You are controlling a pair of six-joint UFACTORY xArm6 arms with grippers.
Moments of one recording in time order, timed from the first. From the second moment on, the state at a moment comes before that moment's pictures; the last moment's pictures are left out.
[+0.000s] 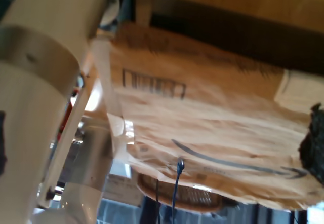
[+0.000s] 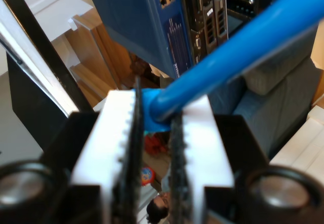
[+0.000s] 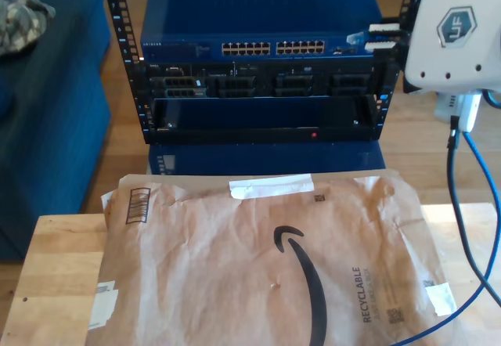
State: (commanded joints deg) left arm 76.2 -5.2 -57.3 -8.6 105.3 -26.0; right arm 10.9 -45.4 -40.2 33.9 33.9 83.5
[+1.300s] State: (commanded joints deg) left arm 98.9 -26.2 -21.2 0.8 81.5 -1.7; right arm 8.7 -49.2 -32.2 34.3 33.9 83.5
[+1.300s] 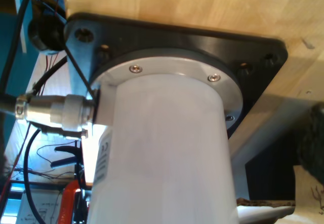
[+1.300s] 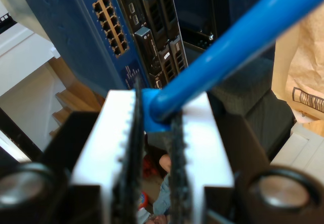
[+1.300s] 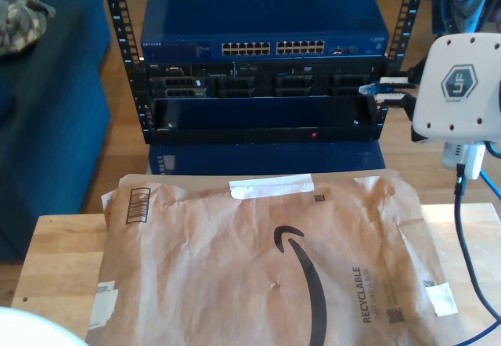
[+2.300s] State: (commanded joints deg) left arm 99.4 -28.6 -5.4 0.6 60.1 5.9; right arm 7.8 -46.3 -32.2 34.4 33.2 83.4
